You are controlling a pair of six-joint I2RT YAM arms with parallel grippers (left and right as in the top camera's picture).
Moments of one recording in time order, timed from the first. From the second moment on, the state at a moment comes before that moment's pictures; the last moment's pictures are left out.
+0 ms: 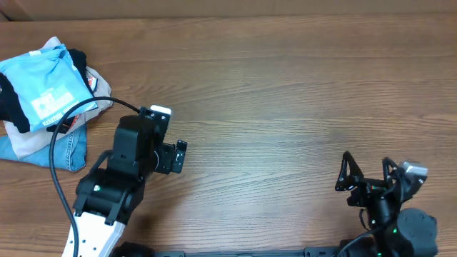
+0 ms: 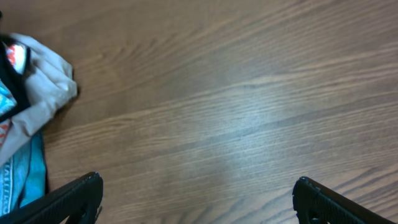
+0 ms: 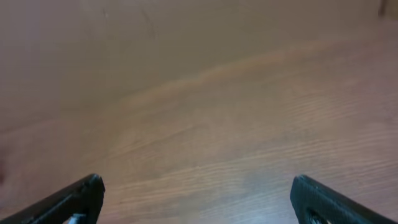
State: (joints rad) left arm -0.29 0.97 0.93 -0.82 -0.12 0.00; right arm 0.09 0.13 0.54 -0.66 0.06 0.32
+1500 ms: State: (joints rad) left arm -0.29 1.35 0.92 -0.82 -0.12 0.00; right arm 0.09 0.01 0.02 -0.03 -0.02 0.13
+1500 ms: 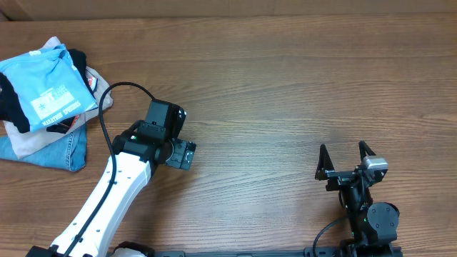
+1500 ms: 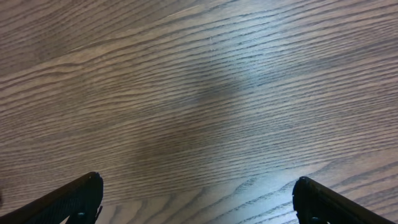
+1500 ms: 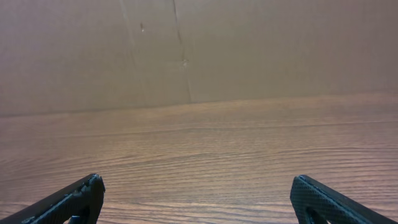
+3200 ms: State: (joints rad) left arm -0.03 0.19 0.35 -0.37 0.07 0.00; right arm 0.09 0.01 0.02 -0.03 -0.02 0.13
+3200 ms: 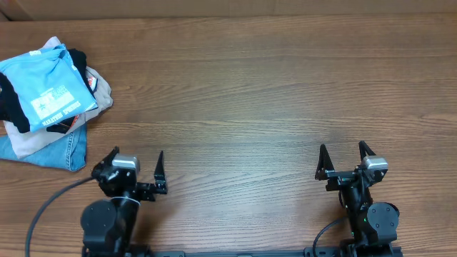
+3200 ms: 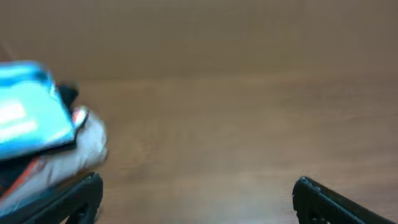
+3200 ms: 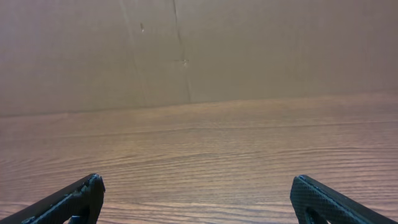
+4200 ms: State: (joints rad) left arm -0.03 0.01 0.01 -0.06 0.13 0.08; right arm 0.09 0.01 0.02 -0.04 -0.02 0.12
